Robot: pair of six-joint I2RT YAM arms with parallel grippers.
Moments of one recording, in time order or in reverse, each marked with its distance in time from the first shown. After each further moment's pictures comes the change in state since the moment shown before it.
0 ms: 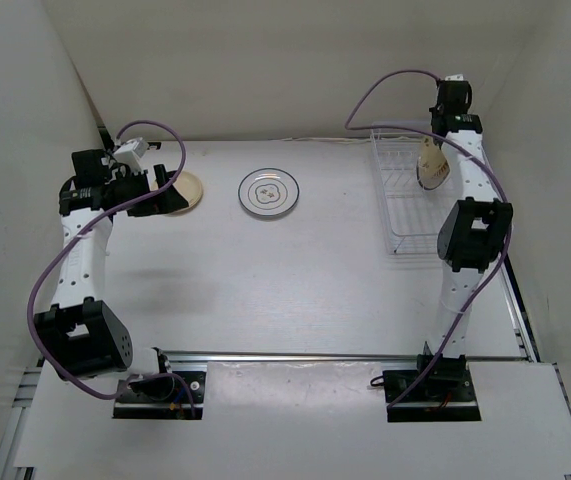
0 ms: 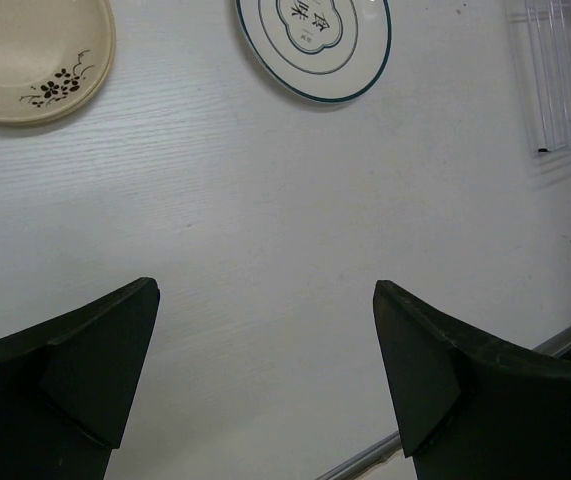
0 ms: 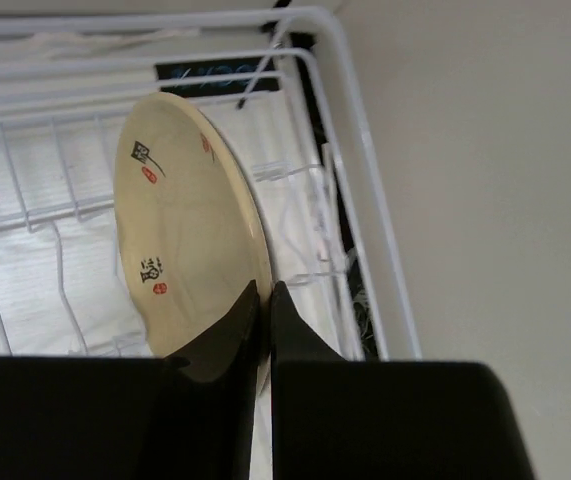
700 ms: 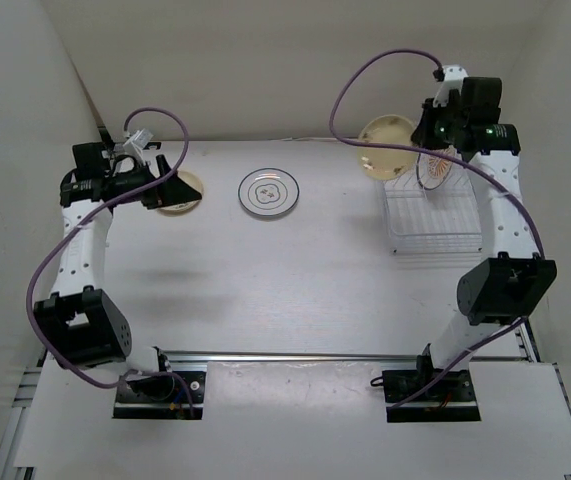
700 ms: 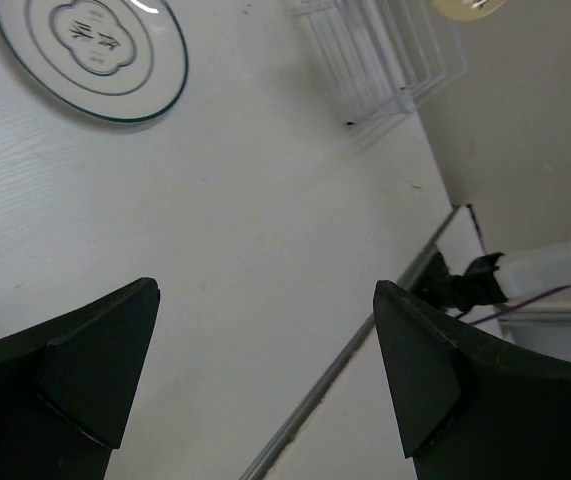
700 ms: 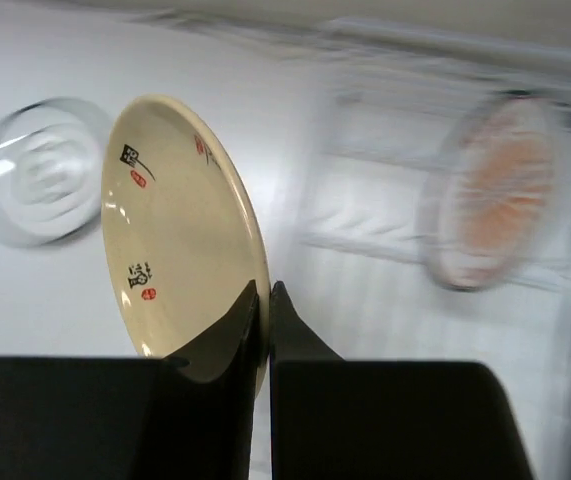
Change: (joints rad) left arm 0.000 0.034 0.051 0.005 0.364 -0.060; right arm 0.041 -0.526 -0.327 -0.080 -0.516 0.137
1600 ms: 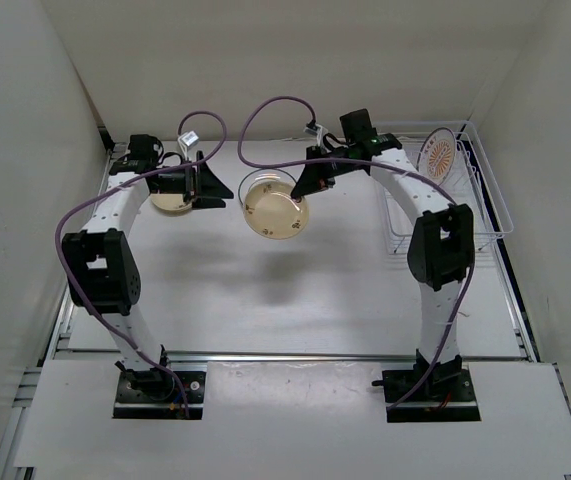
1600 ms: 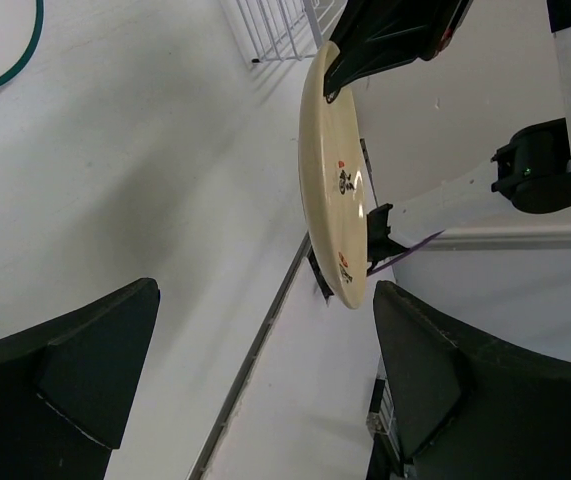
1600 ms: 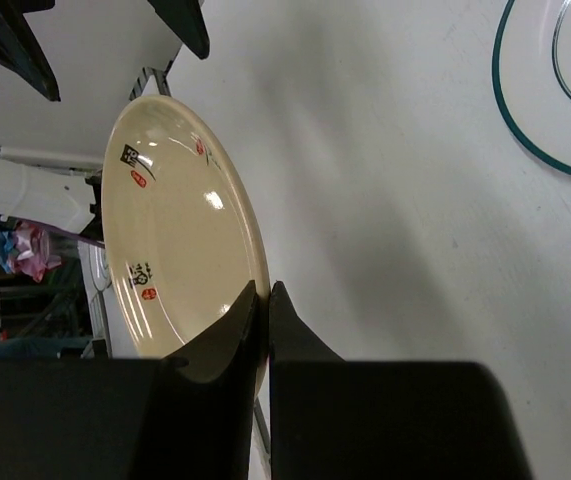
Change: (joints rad) left arm -0.185 0.376 0.146 0.005 0.212 -0.092; right arm 0.376 0.355 0.016 -0.019 -0.885 0.196
